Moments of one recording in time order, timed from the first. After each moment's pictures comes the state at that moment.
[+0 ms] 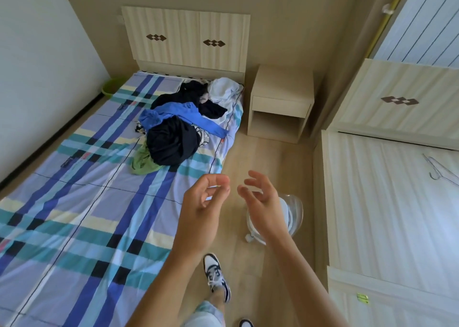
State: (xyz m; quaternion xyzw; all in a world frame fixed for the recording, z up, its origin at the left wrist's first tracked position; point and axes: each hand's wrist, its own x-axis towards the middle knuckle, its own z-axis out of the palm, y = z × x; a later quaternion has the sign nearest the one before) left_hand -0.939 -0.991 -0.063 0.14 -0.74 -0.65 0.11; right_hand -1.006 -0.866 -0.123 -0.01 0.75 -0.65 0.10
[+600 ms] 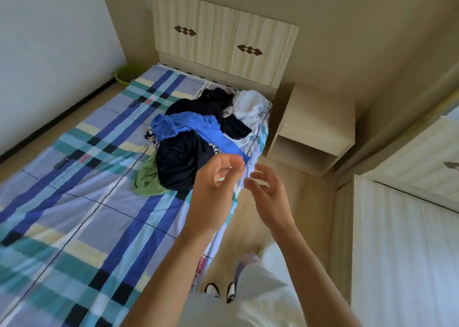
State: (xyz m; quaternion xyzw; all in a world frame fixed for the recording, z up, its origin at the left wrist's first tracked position) left_hand -1.208 -1.169 -0.060 0.17 -0.68 -0.69 0.17; right_hand -1.279 -1.052 -0.122 -0.06 0.79 -0.59 0.14
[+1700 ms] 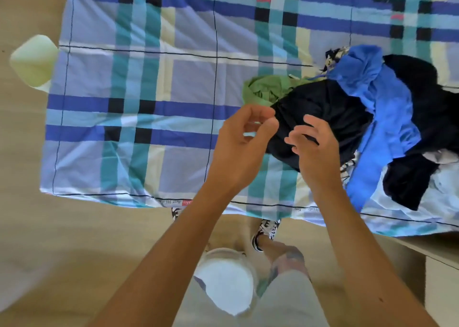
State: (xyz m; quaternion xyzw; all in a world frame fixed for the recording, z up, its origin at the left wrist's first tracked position) left_hand -1.337 -1.341 -0.297 0.61 -0.42 -0.53 0.40; right_hand -1.491 -1.344 -0.350 -0.41 0.72 -0.32 0.46
